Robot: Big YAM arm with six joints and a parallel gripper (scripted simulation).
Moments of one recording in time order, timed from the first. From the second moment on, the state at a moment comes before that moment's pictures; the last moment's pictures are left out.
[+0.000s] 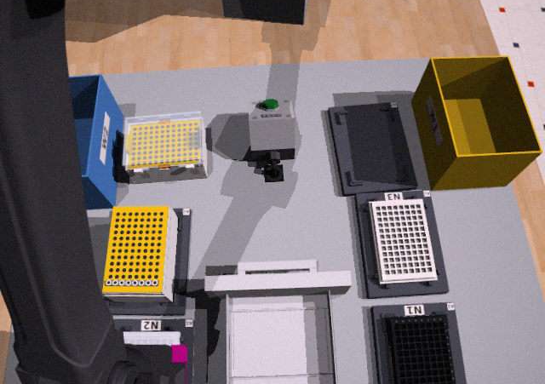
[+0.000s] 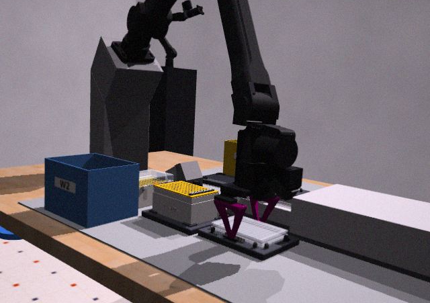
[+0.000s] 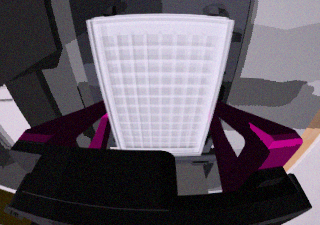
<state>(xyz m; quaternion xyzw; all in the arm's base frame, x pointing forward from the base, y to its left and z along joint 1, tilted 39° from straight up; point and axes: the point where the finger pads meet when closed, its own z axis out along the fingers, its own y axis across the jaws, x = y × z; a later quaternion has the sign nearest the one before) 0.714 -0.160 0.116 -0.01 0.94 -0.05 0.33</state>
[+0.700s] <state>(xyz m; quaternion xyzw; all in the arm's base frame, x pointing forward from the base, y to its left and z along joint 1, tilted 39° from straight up) 0.714 -0.160 0.116 -0.01 0.94 -0.05 0.33</state>
